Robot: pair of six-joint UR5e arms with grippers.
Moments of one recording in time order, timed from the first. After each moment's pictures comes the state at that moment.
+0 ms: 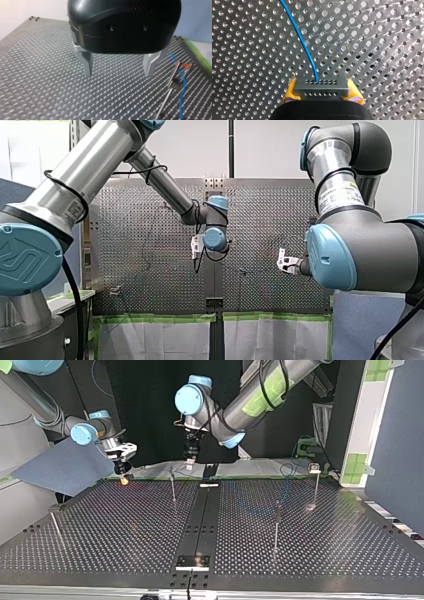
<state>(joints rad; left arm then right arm) -0.76 -2.13 -1.63 -2.63 -2.13 -1.66 1.66 -0.80 1.66 -0.76 1.05 1.75</state>
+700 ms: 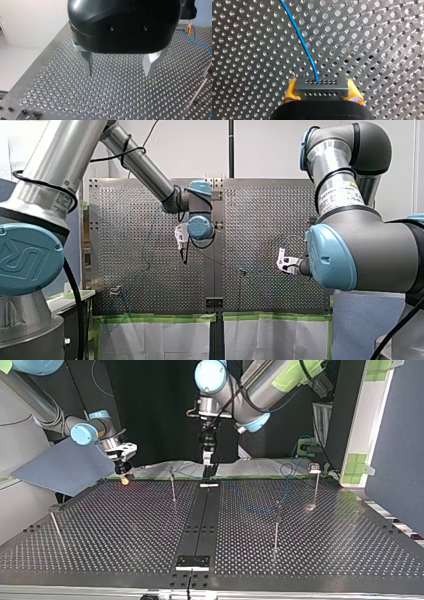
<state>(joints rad) -0.75 -1.91 -1.85 -2.51 -2.19 -1.71 1.66 -0.80 1.66 -0.76 1.04 1.75</state>
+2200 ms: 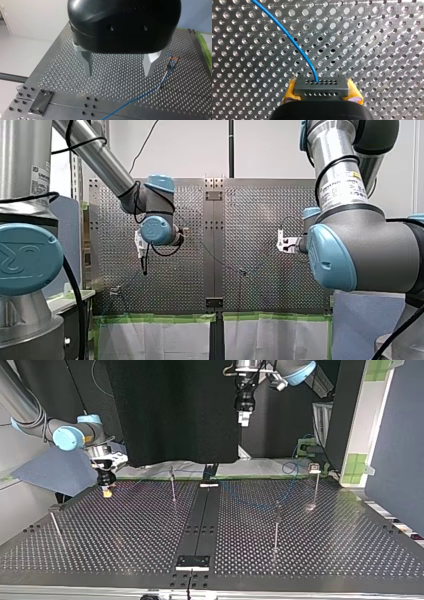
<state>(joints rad) -0.74 -1.62 -2.29 -2.42 -2.24 -1.74 1.67 -0.96 1.64 -0.65 1.20 1.60</state>
